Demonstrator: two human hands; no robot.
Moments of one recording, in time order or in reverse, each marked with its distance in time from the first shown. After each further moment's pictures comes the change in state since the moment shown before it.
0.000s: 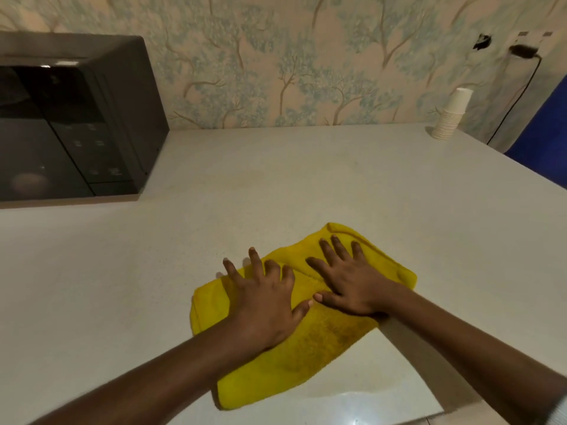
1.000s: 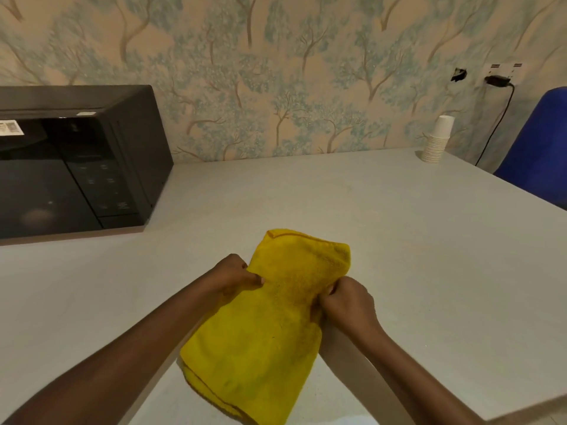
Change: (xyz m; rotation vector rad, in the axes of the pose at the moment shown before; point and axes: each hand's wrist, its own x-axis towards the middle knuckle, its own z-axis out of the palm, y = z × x) left_hand 0.075 -0.091 -0.016 -0.996 -0.284 -0.355; right_hand -0.012 -0.054 -0.020 0.836 0.384 0.678
